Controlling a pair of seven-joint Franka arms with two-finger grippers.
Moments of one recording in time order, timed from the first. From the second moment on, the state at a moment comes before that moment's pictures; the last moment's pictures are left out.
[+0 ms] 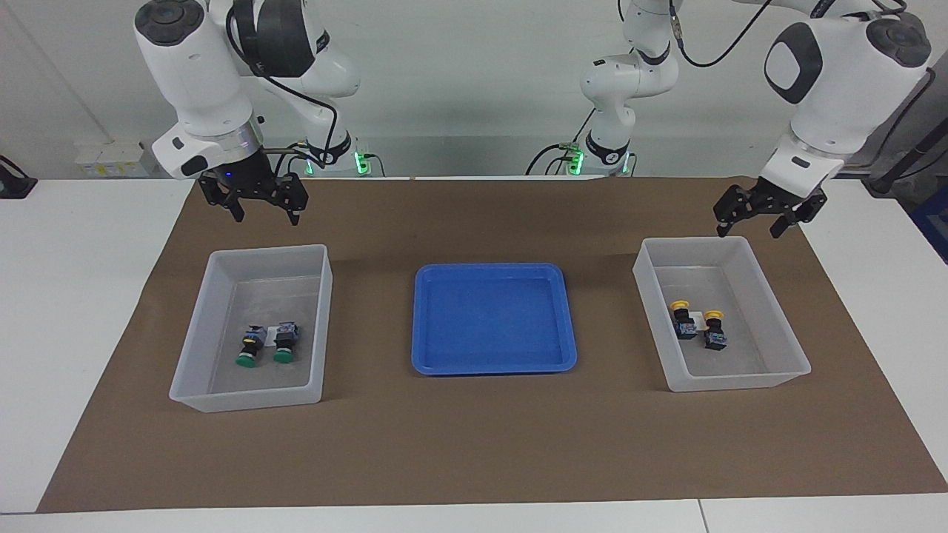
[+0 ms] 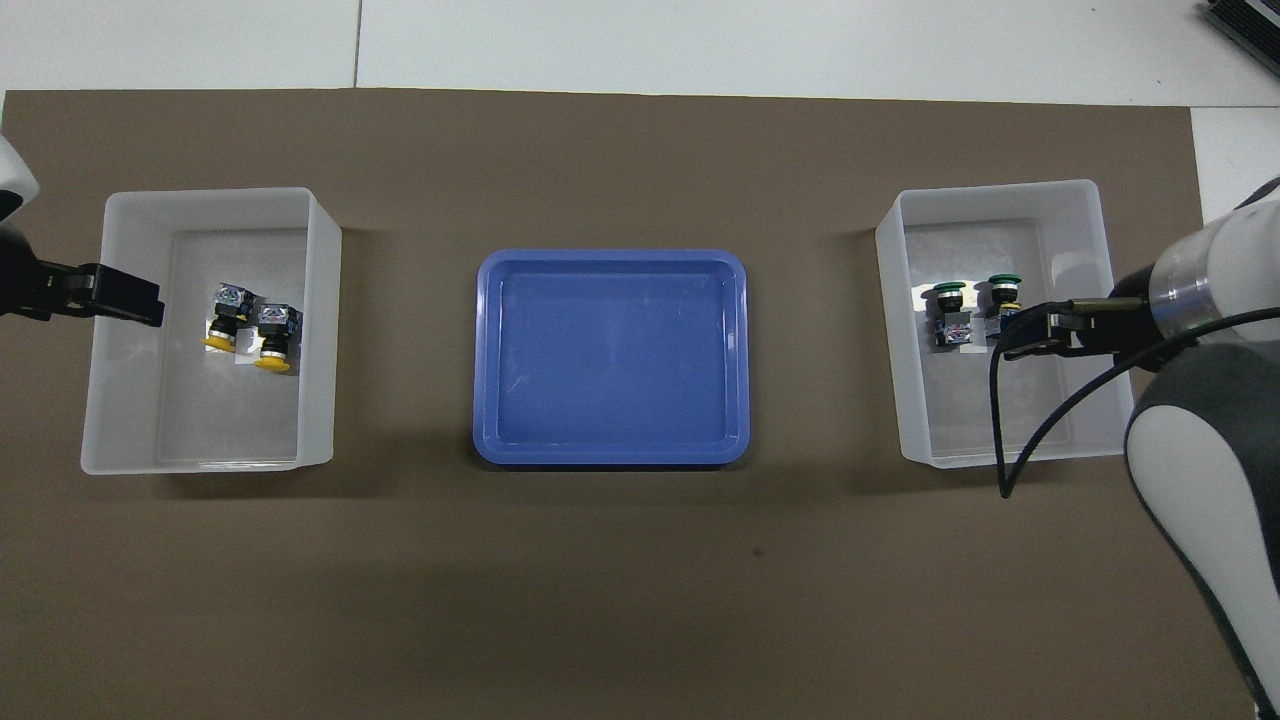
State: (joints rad) left arm 0.08 0.02 -0.11 -1.62 0.02 1.63 0.08; right arm -0.10 -0.05 0.18 -1.76 -0.03 1.69 0.17
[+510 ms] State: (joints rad) left arm 0.07 -0.05 -0.11 -1.67 0.02 1.56 0.06; right arm -0.10 -0.05 0.18 -1.76 -0.03 1.69 0.17
